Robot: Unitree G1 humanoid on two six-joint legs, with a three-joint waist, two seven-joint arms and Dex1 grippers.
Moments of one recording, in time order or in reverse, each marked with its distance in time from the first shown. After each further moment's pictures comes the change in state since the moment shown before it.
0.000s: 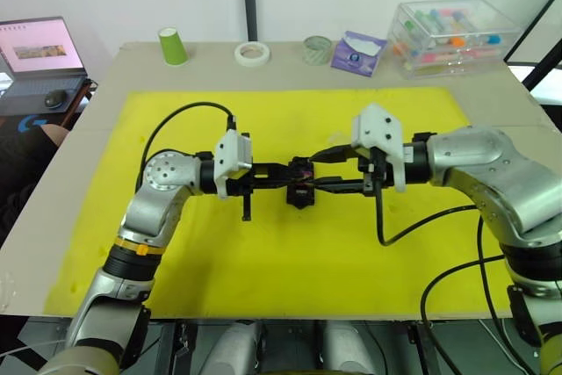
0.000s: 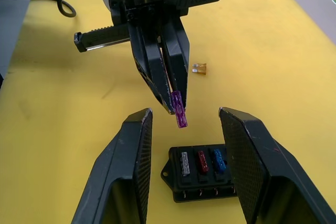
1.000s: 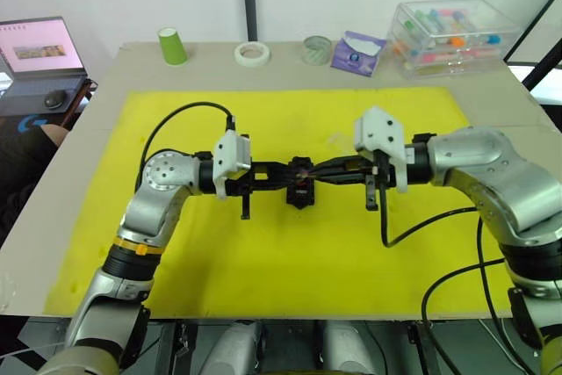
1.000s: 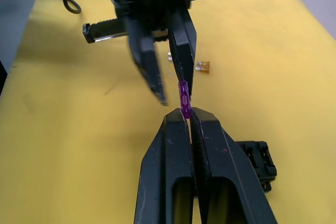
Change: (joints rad) left arm 0.018 0.037 0.005 0.001 -0.001 -0.002 -0.023; right arm -0.016 -0.014 0.005 0.051 -0.026 -0.038 0.051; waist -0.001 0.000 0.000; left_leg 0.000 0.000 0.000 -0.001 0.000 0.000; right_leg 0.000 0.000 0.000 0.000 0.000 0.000
